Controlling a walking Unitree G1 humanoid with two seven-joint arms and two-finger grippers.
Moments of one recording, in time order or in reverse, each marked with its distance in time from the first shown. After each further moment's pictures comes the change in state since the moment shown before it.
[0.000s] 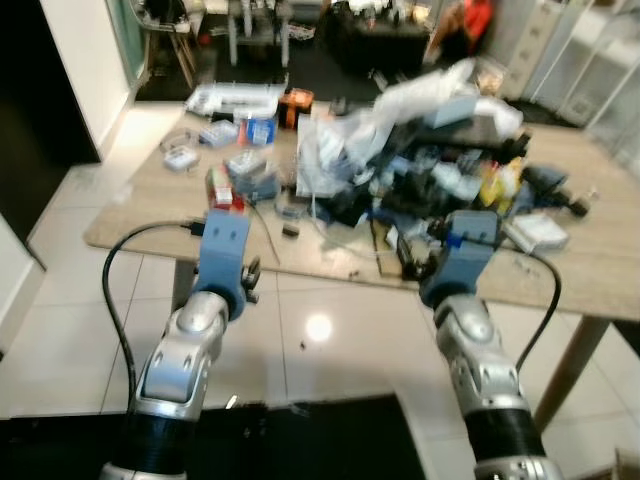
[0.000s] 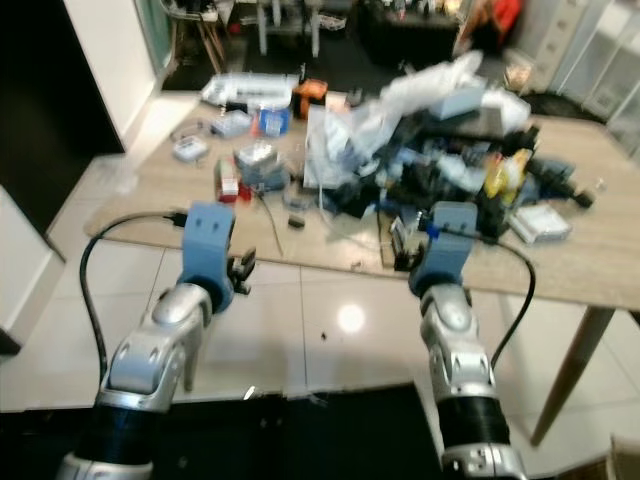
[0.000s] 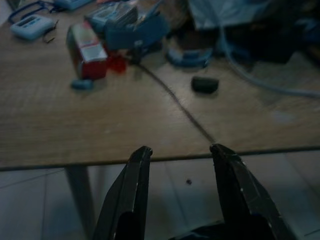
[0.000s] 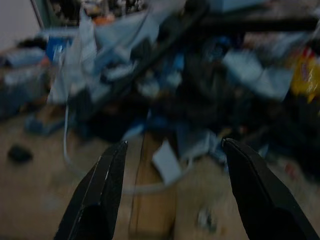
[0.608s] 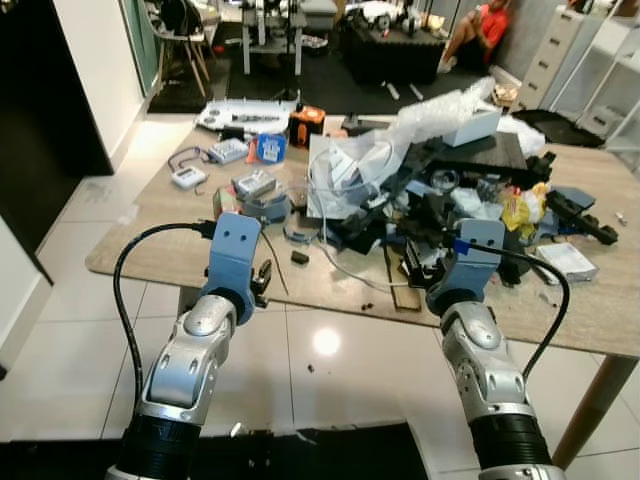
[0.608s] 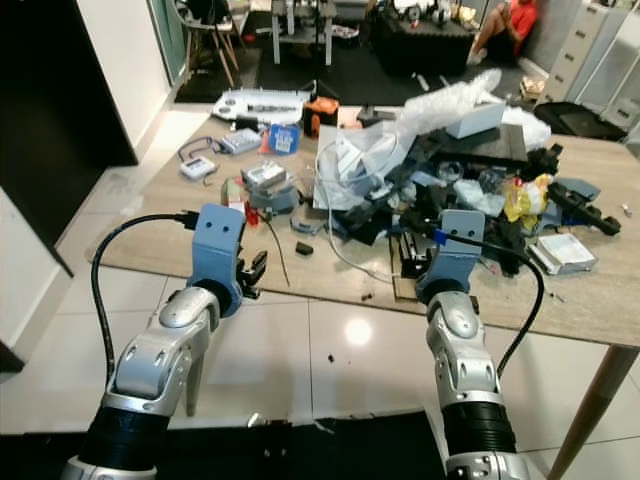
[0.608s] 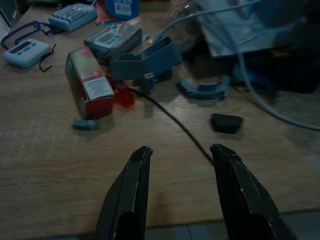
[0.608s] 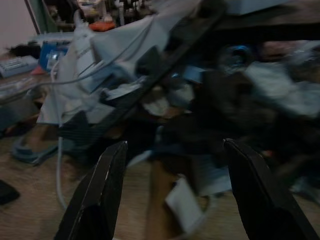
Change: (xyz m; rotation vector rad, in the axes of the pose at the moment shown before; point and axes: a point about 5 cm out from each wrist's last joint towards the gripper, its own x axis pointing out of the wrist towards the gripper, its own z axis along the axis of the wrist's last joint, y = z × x) left arm -0.001 -0.003 0.001 0.009 -0.006 -0.020; right arm -0.004 0.002 -0.007 0.011 0.020 0.001
